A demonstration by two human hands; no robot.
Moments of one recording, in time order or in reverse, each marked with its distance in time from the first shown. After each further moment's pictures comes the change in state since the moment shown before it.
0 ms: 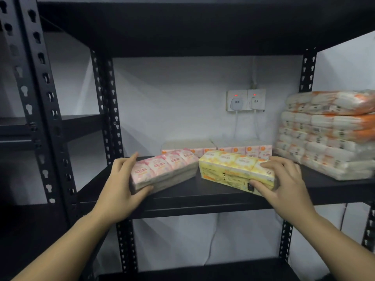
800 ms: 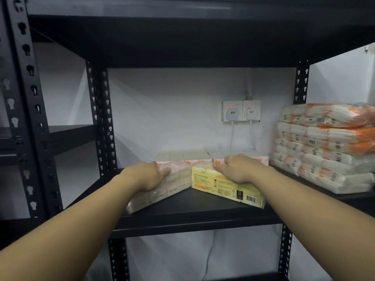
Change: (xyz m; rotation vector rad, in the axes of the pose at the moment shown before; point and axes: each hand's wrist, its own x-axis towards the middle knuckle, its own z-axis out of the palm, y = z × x) left_hand 0.119 0.037 0.034 0.506 -0.592 -0.250; right_hand 0.130 -0.061 0.035 -0.397 -0.824 0.152
